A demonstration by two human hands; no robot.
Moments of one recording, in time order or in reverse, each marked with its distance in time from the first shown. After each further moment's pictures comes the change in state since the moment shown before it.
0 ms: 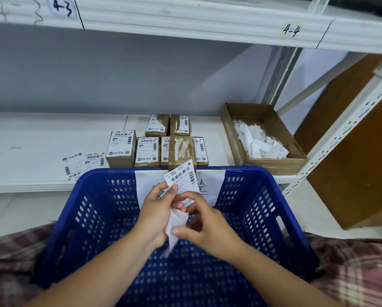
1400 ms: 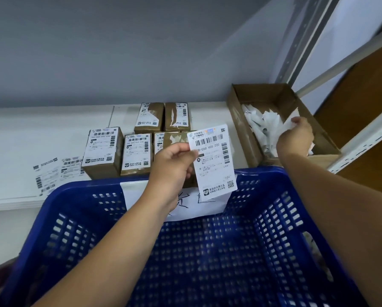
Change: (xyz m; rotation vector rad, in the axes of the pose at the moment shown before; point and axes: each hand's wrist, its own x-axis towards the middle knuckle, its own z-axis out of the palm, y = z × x) left_hand 0.106 0.044 0.060 0.316 -0.090 0.247; right_hand 0.165 0.139 -0.198 -0.245 1.072 0.545
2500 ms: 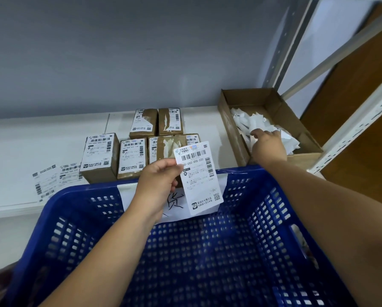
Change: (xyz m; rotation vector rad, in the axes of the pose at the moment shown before) left_hand -0.016 -0.011 -0.014 0.079 0.034 -0.090; right_hand -0.015 0.011 0.001 -0.469 -0.340 -0.395
